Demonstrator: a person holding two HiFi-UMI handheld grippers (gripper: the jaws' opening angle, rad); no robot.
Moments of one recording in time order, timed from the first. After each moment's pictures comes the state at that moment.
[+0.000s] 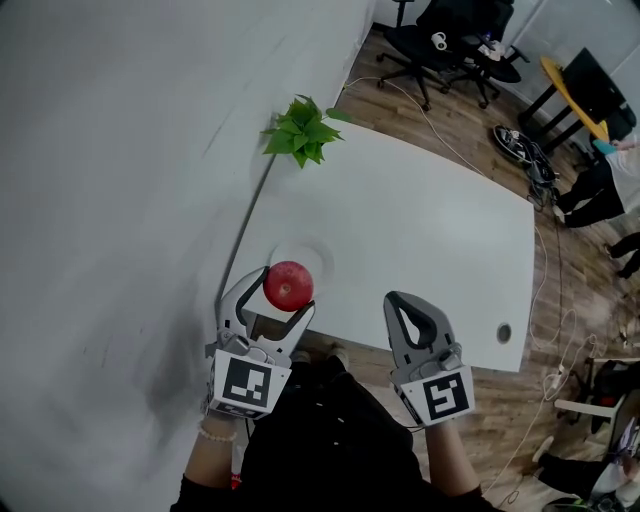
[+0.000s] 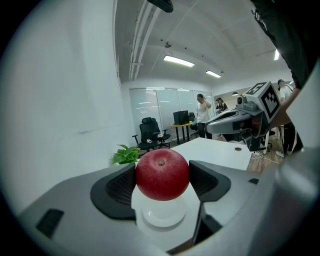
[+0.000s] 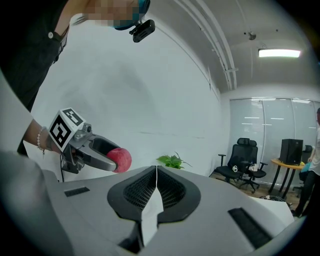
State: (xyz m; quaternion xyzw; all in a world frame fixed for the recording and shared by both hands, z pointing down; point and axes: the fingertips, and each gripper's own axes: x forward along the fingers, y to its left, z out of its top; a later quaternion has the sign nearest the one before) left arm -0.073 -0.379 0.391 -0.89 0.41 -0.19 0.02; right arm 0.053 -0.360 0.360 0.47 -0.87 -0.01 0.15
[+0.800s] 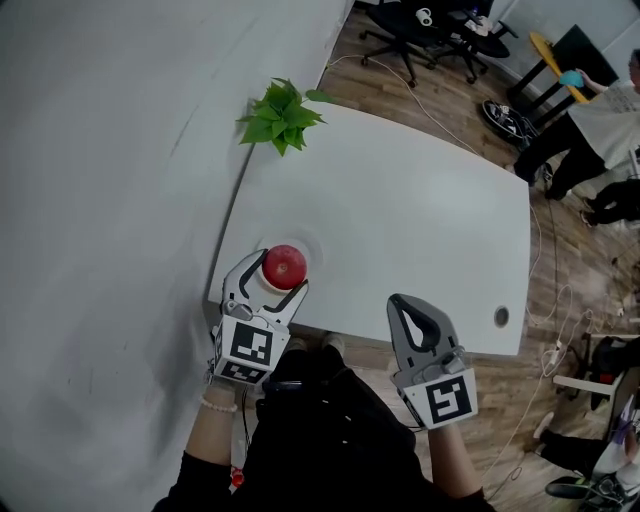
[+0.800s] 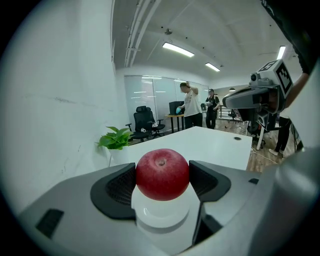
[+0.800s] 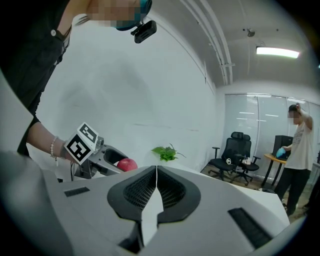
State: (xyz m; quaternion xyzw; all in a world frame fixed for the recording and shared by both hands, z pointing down) left arm -0.055 -0.415 0.483 -0.90 0.38 -0.23 -0.03; right arm 0.079 -0.354 0.381 0.49 -0.85 0.01 0.18
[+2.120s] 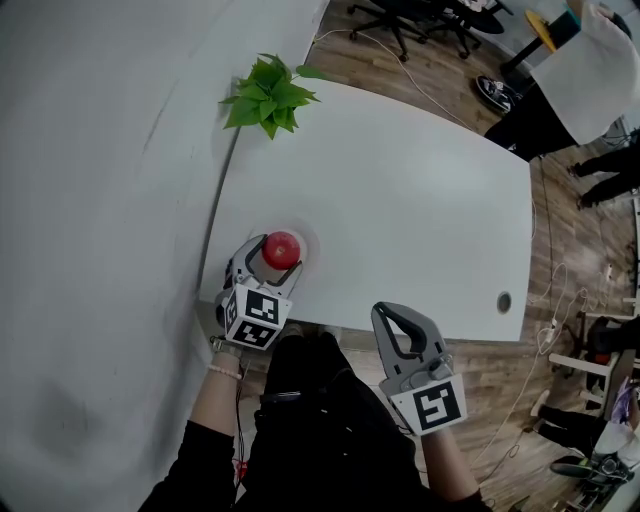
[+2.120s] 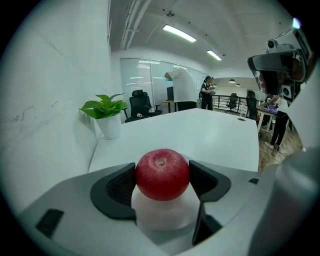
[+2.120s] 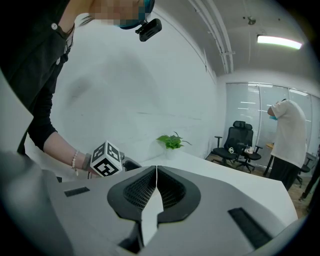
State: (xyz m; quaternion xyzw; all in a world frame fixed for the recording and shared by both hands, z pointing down) left arm -0.048 -0.453 0.604 -0.89 0.35 -0.30 -0.07; right arm 0.055 -0.352 0.429 0.48 -0.85 0.06 0.21
